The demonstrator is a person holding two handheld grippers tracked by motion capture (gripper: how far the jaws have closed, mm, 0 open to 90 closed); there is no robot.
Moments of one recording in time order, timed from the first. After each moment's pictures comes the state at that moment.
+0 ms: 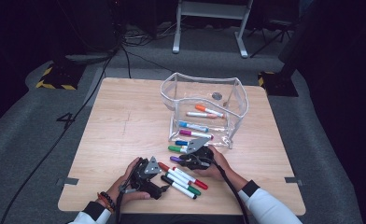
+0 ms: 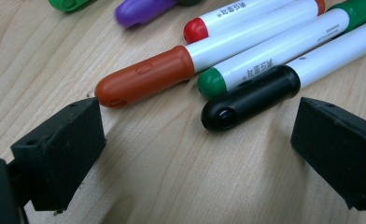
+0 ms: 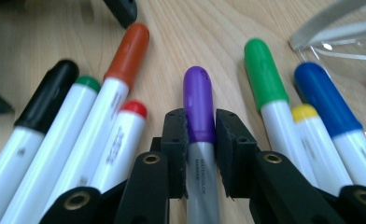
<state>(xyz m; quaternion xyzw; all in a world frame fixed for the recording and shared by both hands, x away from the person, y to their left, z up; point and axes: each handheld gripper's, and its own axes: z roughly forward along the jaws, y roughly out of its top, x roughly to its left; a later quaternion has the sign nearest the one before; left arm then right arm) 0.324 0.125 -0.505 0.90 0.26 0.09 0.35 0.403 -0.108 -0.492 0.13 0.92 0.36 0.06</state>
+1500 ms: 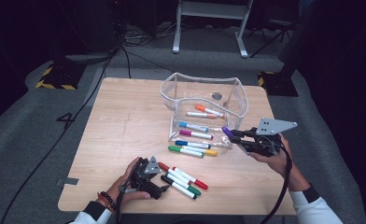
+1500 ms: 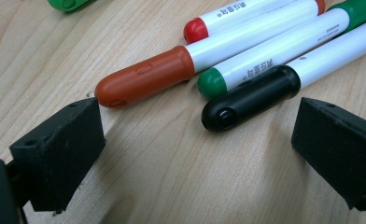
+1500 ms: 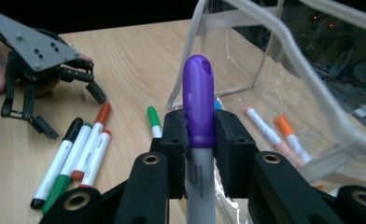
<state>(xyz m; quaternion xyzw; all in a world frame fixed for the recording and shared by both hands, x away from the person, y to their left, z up) 0.325 0.125 -0.505 0.90 0.25 0.09 0.34 0.377 -0.258 -0.348 0.17 0.84 0.48 0.17</state>
